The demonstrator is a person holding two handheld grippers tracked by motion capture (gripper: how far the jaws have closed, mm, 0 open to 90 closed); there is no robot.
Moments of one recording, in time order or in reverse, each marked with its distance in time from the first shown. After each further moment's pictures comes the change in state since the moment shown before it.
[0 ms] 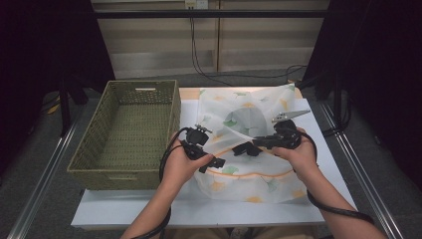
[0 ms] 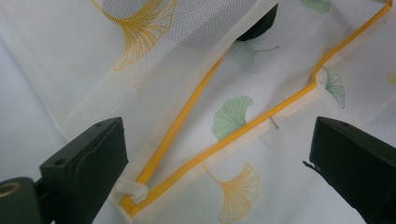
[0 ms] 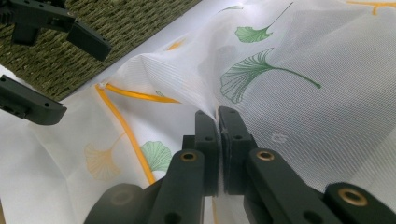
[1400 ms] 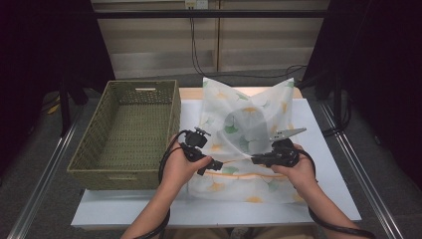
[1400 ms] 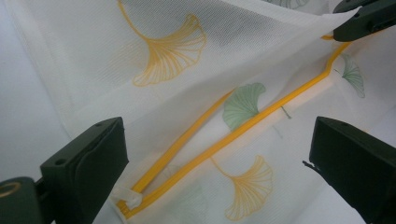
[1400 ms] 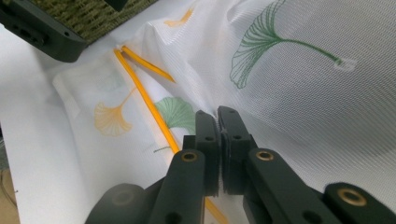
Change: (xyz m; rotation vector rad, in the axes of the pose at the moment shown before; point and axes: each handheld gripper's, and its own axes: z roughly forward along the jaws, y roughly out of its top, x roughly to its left) left arm 0.004 -0.007 0.006 0.034 0.017 -0.014; right arm 0.012 -0.044 0.012 0.050 0.045 -0.025
